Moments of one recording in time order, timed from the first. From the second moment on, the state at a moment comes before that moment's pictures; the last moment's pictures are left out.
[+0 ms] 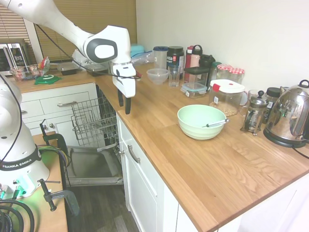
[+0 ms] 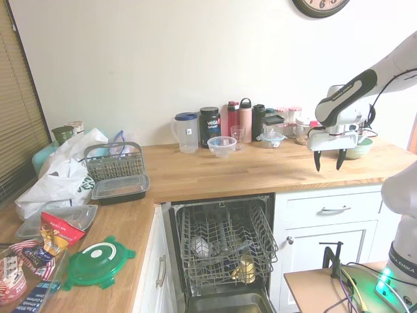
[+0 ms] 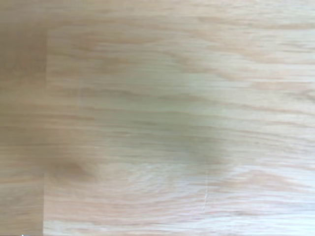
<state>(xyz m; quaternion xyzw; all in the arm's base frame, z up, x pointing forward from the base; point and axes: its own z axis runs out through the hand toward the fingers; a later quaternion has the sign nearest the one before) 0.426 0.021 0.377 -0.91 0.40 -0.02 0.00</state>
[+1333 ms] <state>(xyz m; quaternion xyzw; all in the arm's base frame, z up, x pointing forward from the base) 0.472 -0.117 0.512 -0.78 0.59 -0.15 0.18</state>
